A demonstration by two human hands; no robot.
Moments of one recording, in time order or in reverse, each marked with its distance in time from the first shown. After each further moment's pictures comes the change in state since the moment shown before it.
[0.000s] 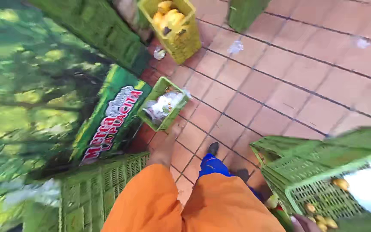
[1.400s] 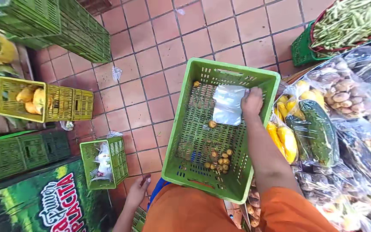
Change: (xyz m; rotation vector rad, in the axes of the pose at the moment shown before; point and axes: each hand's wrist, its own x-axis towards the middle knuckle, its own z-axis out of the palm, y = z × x) left_hand -0.317 0.218 0.253 0.317 -0.250 0.378; right_hand 0.272 0.284 -0.315 -0.118 0.714 0.448
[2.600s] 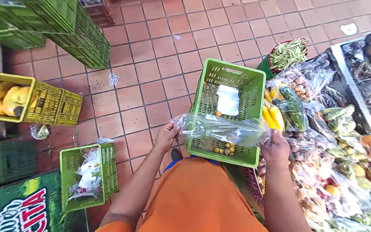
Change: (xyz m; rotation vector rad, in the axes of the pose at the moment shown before) left_hand 0.018 0.094 -0.074 -0.898 -0.381 0.700; right_hand -0.362 -0.030 -0.122 1.213 0.106 0.160
